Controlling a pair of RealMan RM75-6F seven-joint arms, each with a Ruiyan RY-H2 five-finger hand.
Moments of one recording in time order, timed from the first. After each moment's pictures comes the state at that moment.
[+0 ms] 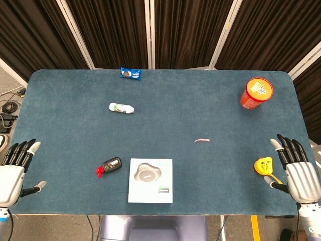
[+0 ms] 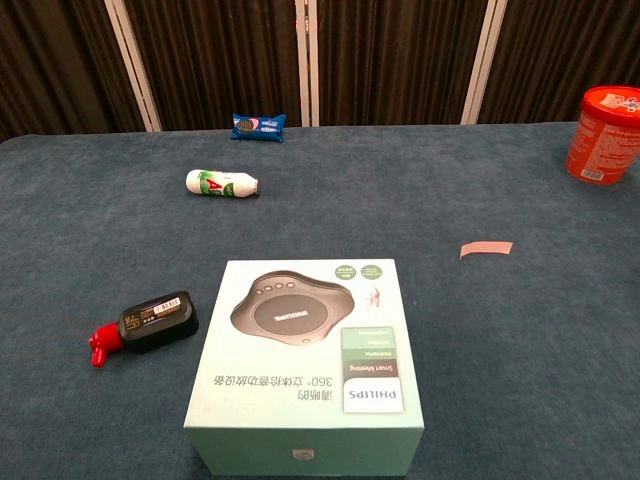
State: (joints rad) left arm -0.06 -0.97 0.01 -1.97 1.58 1.51 0.21; right arm 0.09 -1.02 0.07 -1.72 -1.62 1.55 0.01
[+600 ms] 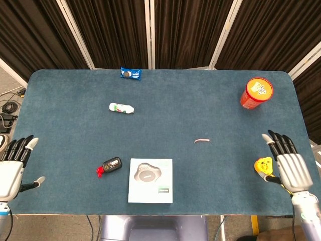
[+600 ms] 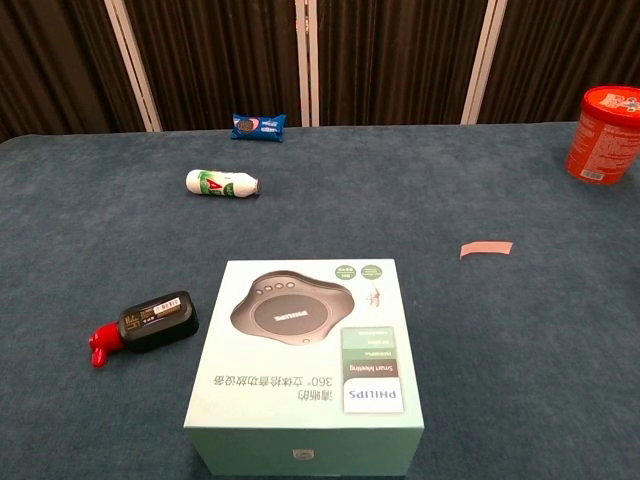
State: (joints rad) left arm -0.09 -1.00 -0.03 -1.93 1.52 1.47 0.21; right arm 0.20 -1.03 0.11 -1.70 -1.52 1.36 0.03
